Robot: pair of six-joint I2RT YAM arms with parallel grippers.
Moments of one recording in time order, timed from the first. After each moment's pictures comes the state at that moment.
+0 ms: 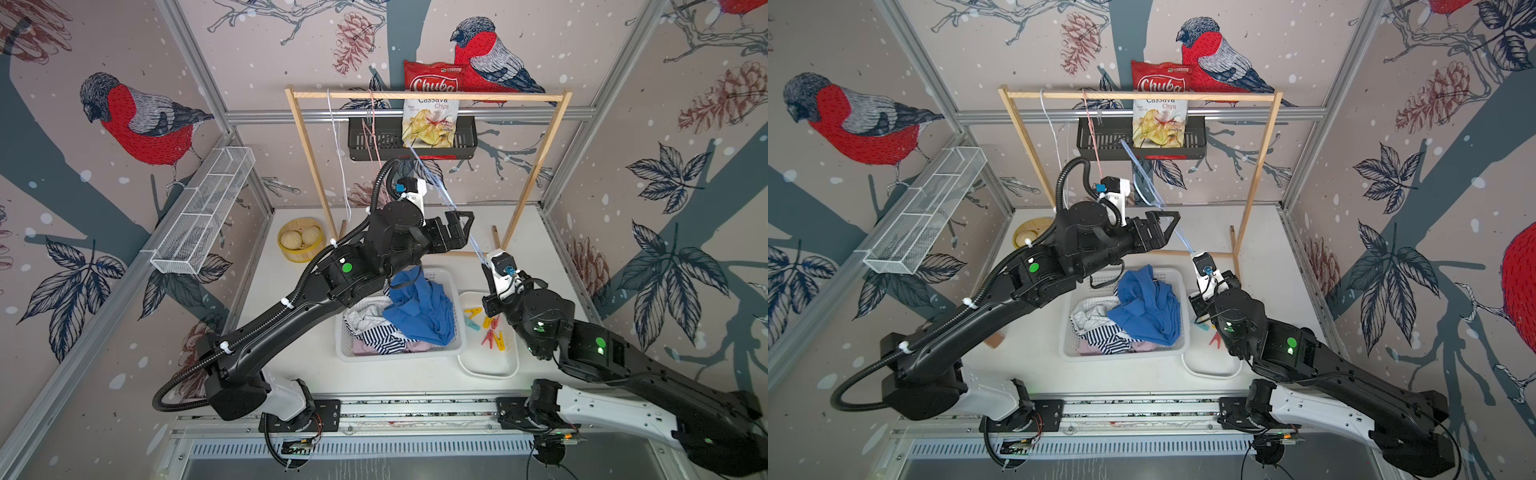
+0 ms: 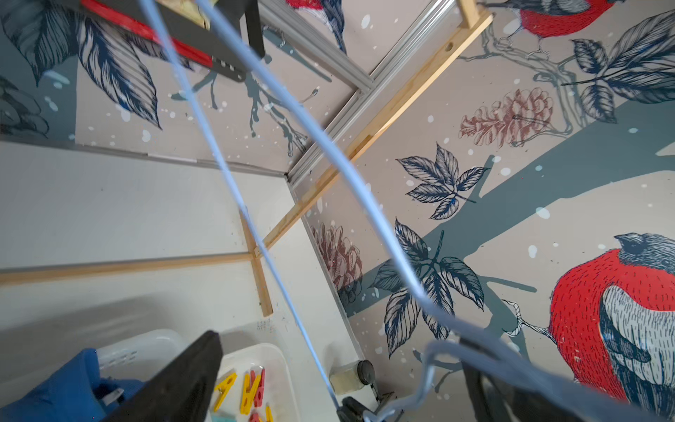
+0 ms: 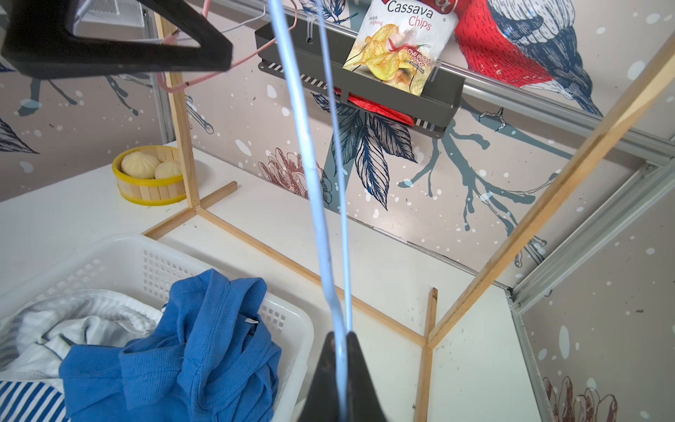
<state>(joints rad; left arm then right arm) -0.99 1.43 1.69 -0.41 -0.17 -0.76 1.15 0.74 0.93 -0.42 0.78 -0.08</state>
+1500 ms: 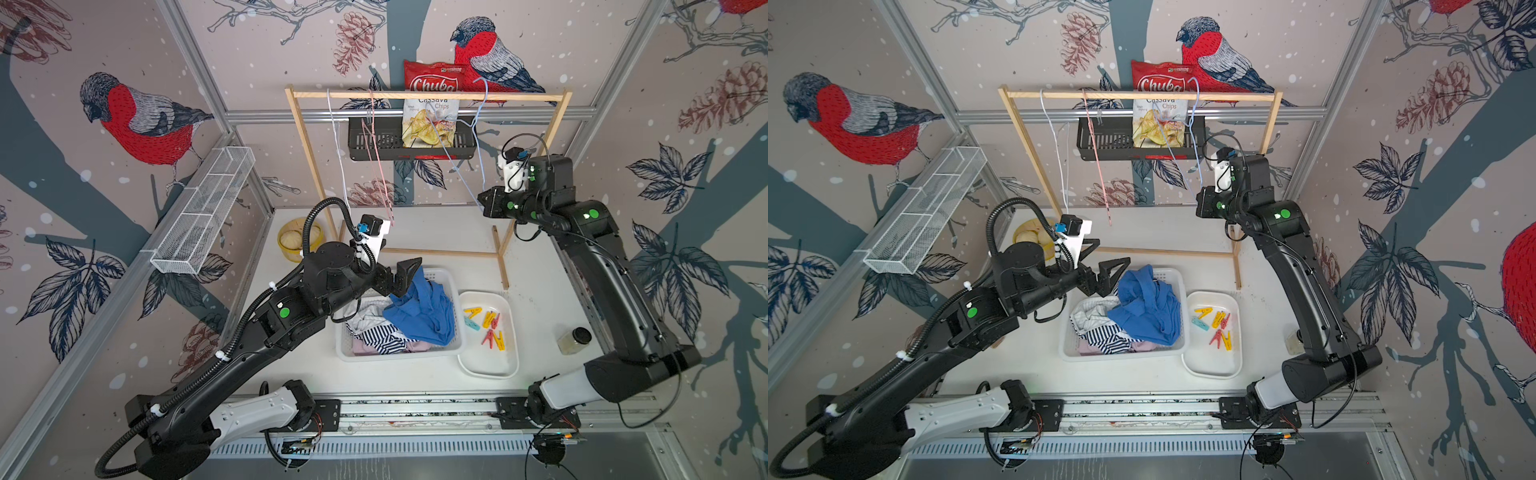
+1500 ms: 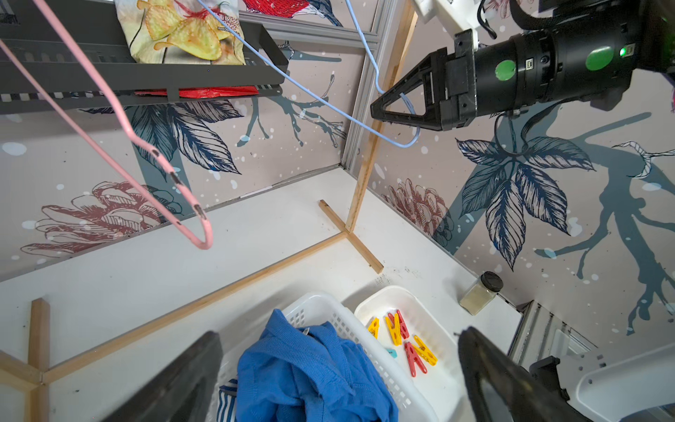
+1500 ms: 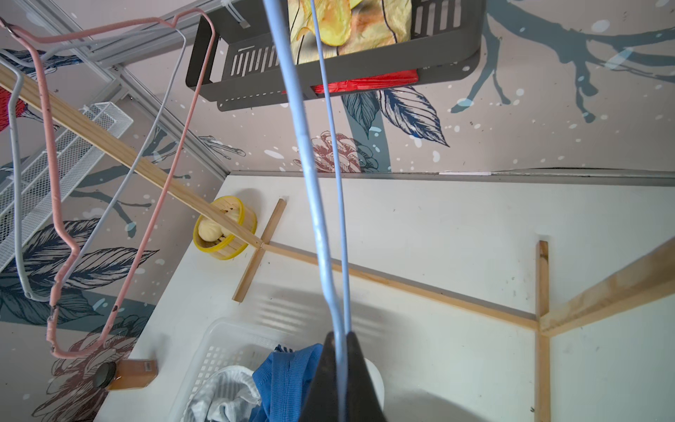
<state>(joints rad) -0.87 1.01 1.24 -0.44 -0.07 -0.23 0.39 1.50 1.89 -0.91 -0.18 0.26</state>
